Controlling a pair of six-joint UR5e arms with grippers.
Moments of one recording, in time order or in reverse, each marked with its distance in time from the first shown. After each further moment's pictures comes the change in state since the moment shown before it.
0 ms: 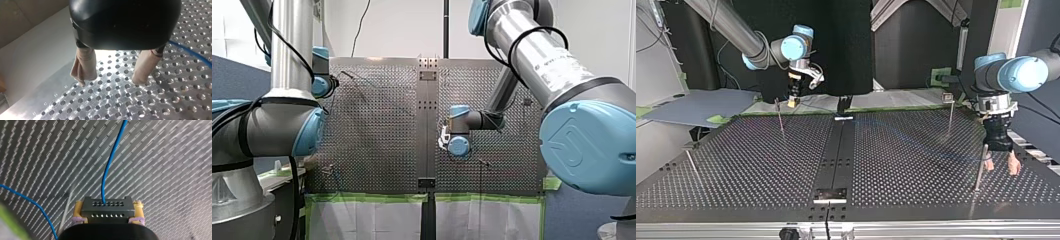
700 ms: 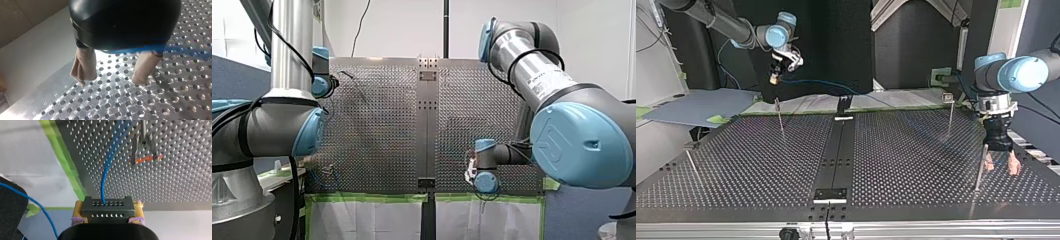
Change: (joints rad) left arm 0.000 0.000 0.000 -0.001 0.000 -0.001; right arm -0.174 0.144 0.200 -0.200 -0.064 0.080
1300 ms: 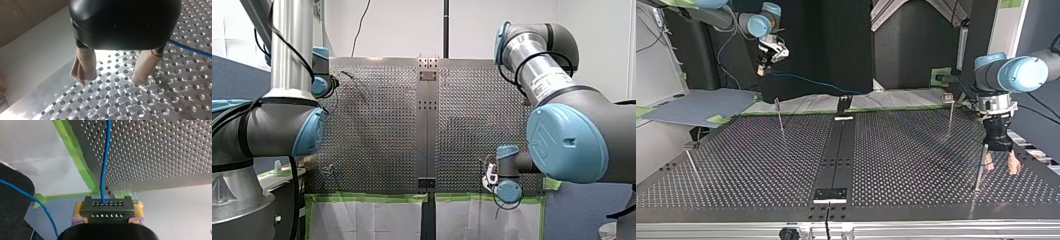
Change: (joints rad) left arm 0.000 0.000 0.000 -0.002 0.000 0.000; right arm -0.151 0.000 0.151 -0.151 -0.151 0.046
